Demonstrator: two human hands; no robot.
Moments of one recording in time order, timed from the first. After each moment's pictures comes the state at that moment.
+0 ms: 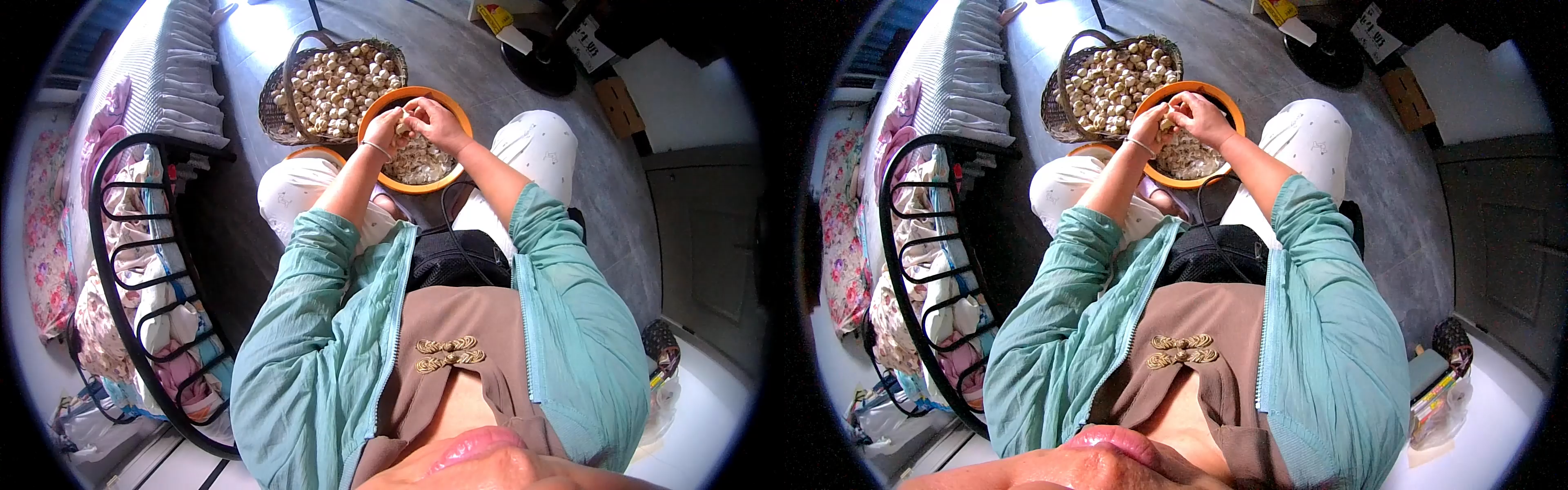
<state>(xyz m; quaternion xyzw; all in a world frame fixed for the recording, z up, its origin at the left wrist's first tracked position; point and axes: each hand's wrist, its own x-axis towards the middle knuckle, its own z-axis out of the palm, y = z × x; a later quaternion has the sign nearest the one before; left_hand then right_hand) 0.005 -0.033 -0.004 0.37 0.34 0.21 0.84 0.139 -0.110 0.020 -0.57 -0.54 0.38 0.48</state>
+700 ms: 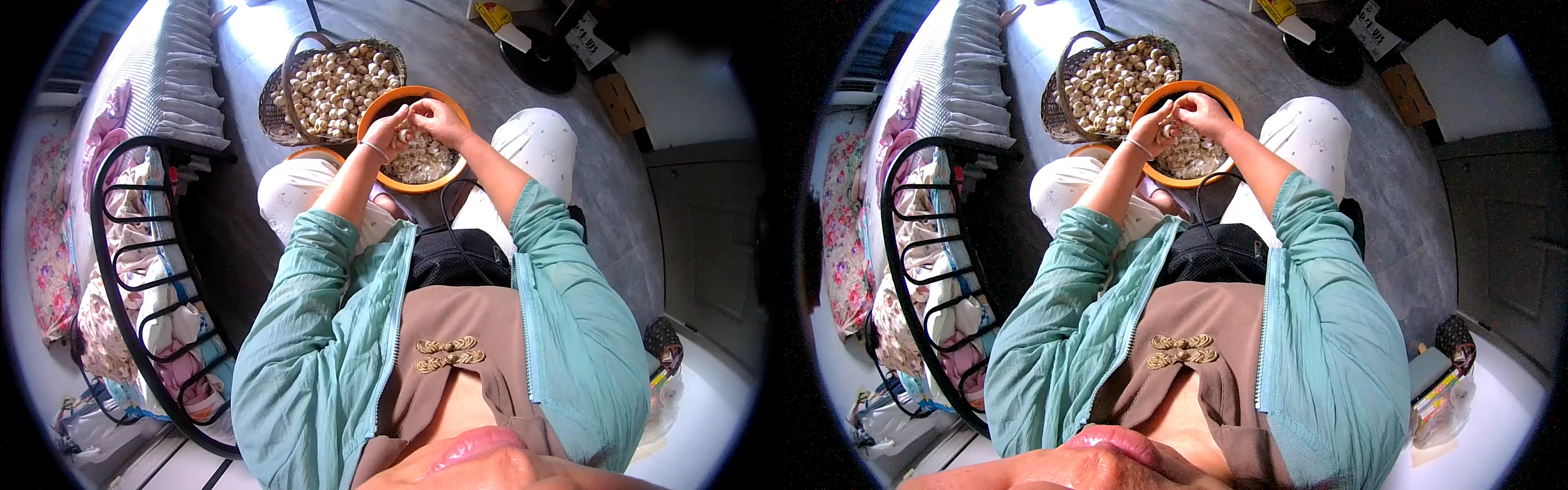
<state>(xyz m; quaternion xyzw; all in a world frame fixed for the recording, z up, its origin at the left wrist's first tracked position) 0.003 -0.035 0.002 0.28 0.31 0.14 0.90 0.152 -0.101 -0.002 -0.54 -0.45 0.50 0.50</state>
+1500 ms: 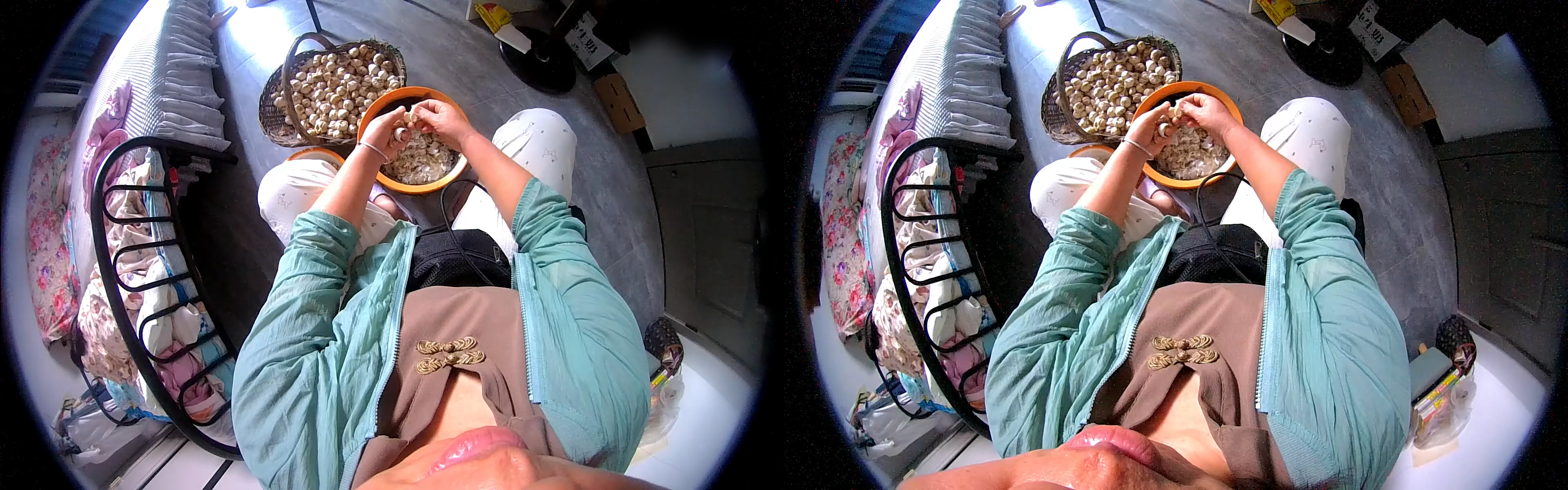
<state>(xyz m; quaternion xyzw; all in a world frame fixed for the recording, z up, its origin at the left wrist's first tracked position) 0.002 -0.028 -0.004 0.28 0.26 0.14 0.91 0.157 -0.101 -0.001 -0.54 -0.33 0.58 0.52</state>
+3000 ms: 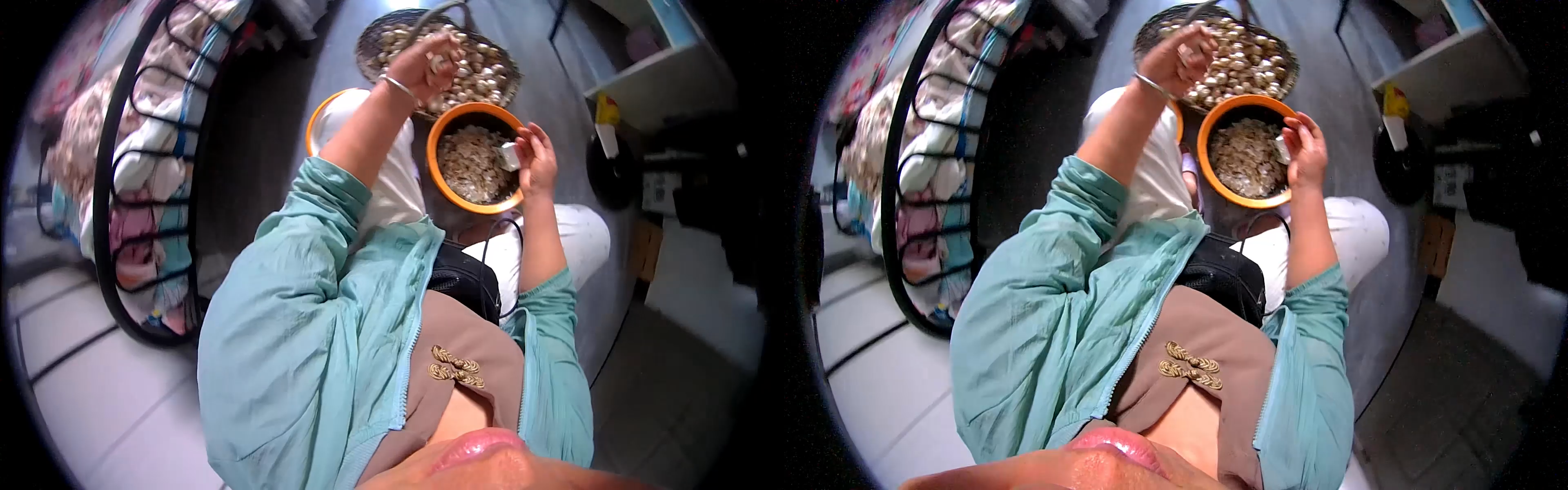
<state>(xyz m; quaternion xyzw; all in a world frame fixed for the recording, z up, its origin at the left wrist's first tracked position) -0.100 0.023 0.102 0.29 0.10 0.44 0.84 0.154 -0.094 0.025 -0.44 -0.23 0.57 0.65</state>
